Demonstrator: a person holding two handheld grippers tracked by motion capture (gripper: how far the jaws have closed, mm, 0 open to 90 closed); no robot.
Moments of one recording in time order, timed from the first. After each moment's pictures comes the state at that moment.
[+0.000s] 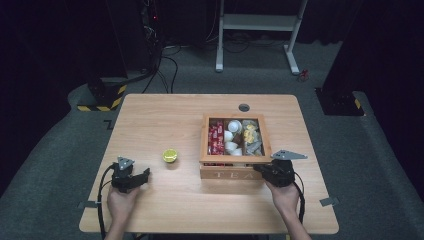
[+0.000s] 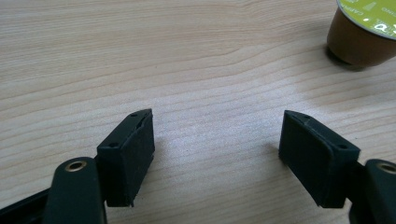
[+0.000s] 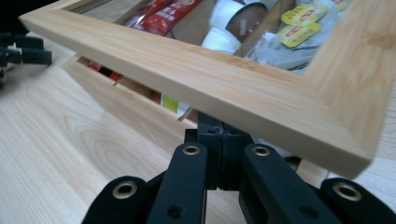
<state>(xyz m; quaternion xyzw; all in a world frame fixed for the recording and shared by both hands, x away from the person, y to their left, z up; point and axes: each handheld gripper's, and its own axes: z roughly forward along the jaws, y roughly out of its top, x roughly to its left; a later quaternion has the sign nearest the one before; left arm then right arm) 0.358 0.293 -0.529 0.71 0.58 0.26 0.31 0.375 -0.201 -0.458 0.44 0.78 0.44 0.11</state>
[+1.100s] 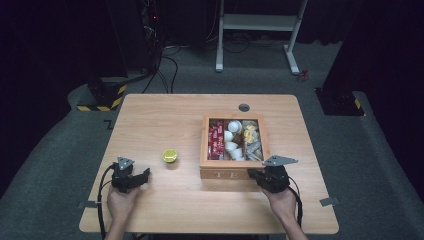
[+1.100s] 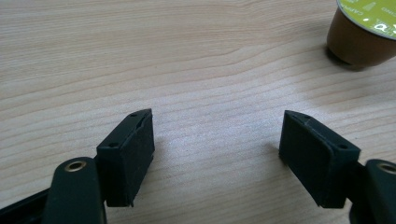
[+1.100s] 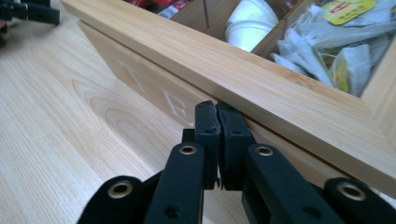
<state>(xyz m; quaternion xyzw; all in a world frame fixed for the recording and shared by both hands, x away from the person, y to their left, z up) 0.358 0.293 -0.529 0.70 0.58 0.26 0.32 0.365 -0.187 -0.465 0.40 0.82 0.40 0.10</state>
